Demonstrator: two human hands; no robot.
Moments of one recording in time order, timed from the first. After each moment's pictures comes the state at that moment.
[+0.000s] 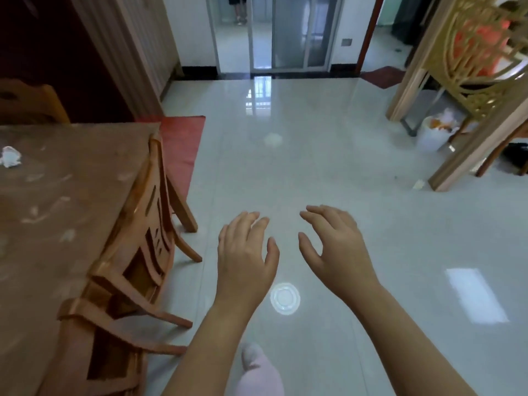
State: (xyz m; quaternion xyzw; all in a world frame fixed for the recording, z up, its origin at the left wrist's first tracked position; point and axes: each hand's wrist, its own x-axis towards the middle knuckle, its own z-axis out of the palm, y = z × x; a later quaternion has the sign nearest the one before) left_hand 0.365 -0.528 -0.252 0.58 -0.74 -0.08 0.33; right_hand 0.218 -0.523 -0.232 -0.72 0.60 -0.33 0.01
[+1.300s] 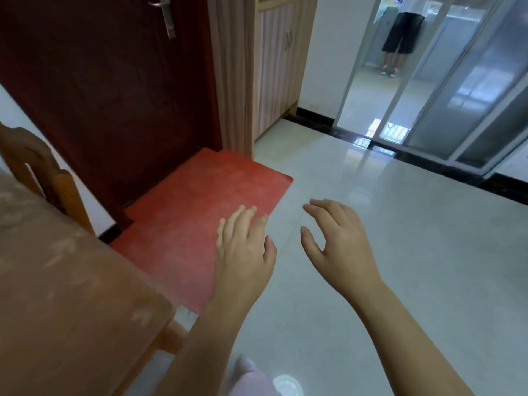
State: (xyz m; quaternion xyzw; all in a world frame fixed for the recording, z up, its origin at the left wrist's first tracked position) left_hand 0.527 -1.282 -0.250 0.75 -0.55 0.05 0.36; right_hand 0.394 -1.351 -0.215 -0.87 0.39 -0.30 0.05
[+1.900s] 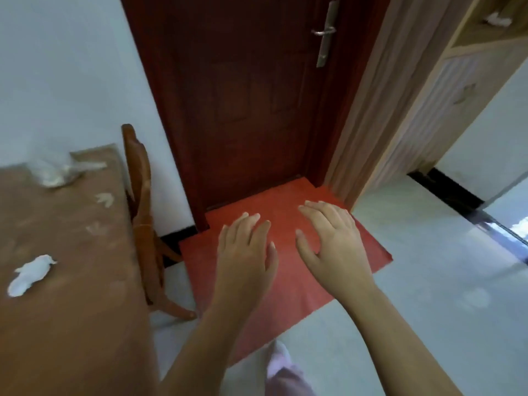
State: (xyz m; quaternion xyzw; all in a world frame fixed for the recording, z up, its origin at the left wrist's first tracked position) left_hand 0.785 -1.440 -0.251 0.87 -0.36 0.14 0.32; right_hand 0.714 -1.563 -0.215 -0.94 0.16 -0.26 0.17
